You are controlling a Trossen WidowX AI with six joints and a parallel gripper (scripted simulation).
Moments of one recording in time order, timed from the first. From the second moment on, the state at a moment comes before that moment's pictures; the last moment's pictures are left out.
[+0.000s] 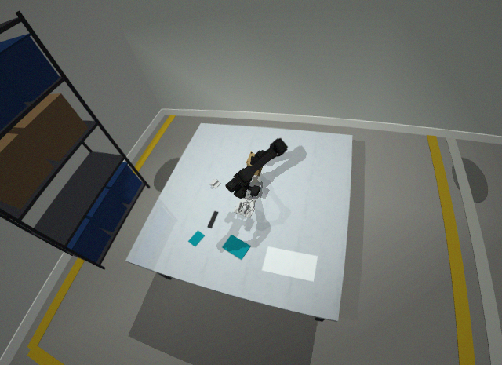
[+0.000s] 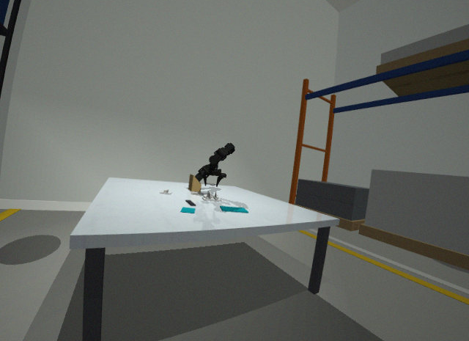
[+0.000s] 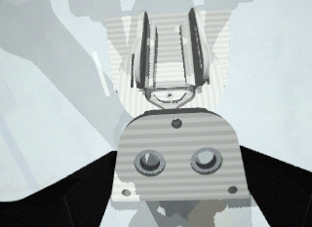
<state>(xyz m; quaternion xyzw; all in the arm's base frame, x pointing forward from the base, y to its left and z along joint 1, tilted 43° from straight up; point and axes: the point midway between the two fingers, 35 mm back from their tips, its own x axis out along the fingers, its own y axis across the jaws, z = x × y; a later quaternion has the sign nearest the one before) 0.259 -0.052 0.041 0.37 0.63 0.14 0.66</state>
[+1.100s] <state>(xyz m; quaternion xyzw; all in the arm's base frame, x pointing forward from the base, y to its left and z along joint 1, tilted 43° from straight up) 0.268 -0.018 0.002 0.37 0.63 0.14 0.66</state>
